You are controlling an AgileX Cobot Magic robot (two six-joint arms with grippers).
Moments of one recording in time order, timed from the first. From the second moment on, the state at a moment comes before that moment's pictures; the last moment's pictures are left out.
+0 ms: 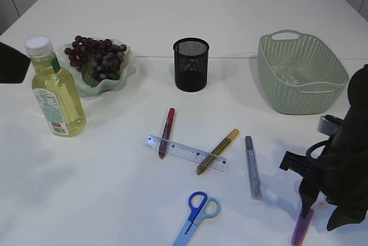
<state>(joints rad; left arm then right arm) -0.52 0.97 -1.03 -0.27 0.90 0.12 0.27 1.67 -0.79 0.14 0.80 0.80</state>
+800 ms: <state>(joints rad) -0.52 1.00 -1.03 -0.27 0.90 0.12 0.27 1.72 -0.79 0.13 0.71 0.80</state>
